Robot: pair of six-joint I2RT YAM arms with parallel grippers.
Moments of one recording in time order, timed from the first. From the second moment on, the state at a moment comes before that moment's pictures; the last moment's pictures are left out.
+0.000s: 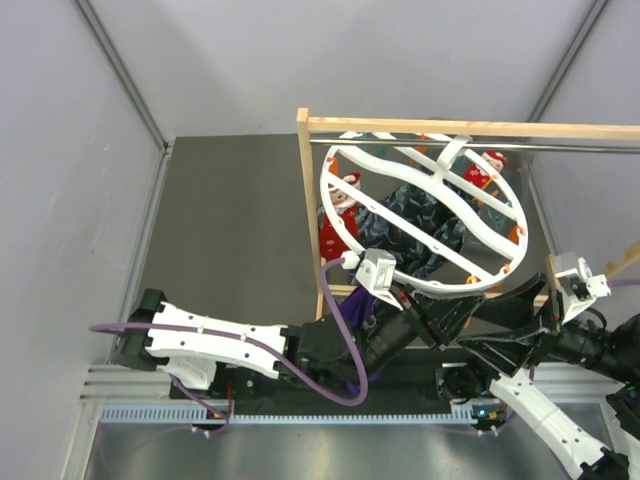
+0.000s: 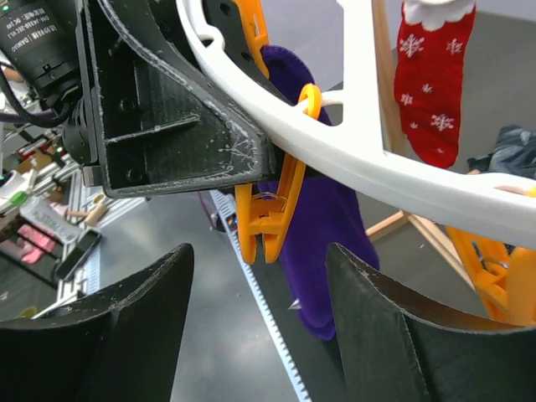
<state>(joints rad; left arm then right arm) -1.71 1.48 1.33 0.59 -0.74 -0.50 0.53 0.33 1.26 -0.90 -0.64 0.40</state>
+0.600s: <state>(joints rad) -1.71 1.48 1.36 0.53 -0.78 -0.59 0.53 0.31 1.24 -0.79 -0.61 0.41</state>
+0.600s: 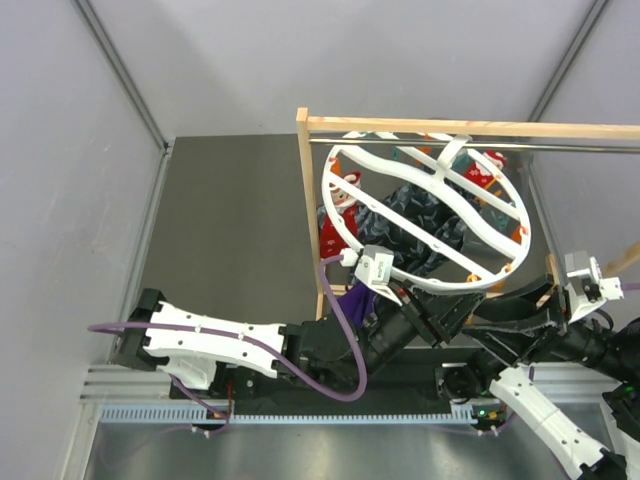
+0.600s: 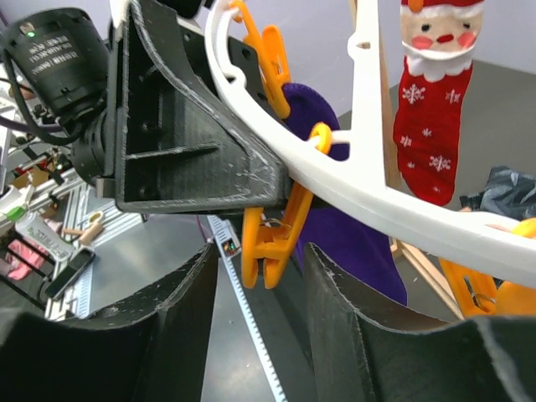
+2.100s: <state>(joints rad) -1.71 1.43 1.22 0.63 -0.64 -0.57 0.53 0.32 1.19 -0.76 -0.68 0.59</state>
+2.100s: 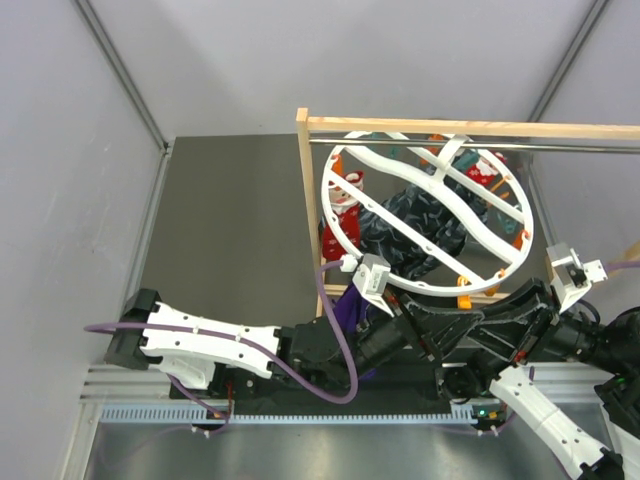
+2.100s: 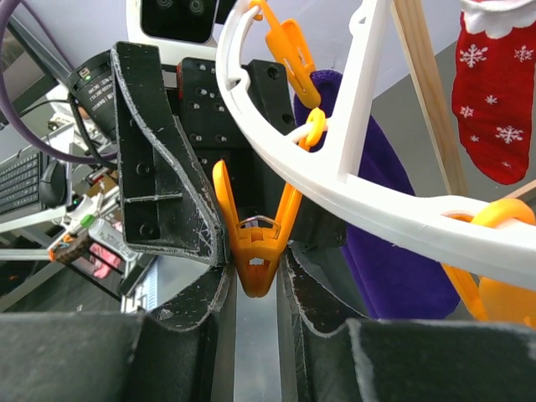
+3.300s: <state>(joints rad) -1.71 1.43 1.26 0.63 -0.65 -0.47 0.53 0.32 1.17 -0.70 -0.67 0.60</state>
